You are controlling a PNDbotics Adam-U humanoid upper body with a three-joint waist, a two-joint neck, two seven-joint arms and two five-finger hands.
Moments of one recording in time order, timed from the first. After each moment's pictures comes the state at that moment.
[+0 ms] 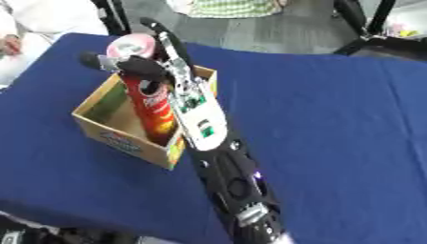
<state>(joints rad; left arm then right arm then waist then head) 0.11 0.30 0.14 -1.89 0.19 -0.07 0.10 -0.94 0.28 0.07 -1.18 0.36 0.24 -0.01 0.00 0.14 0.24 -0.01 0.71</state>
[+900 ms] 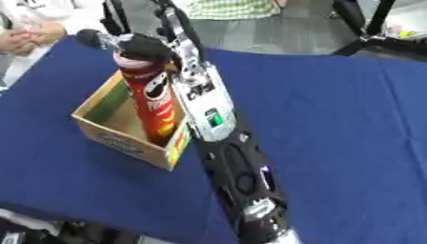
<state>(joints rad) 0.11 0.30 0.14 -1.89 0.19 -0.07 0.10 -0.96 0.25 0.06 -1.29 0.31 0.25 -0.04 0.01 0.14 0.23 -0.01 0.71</state>
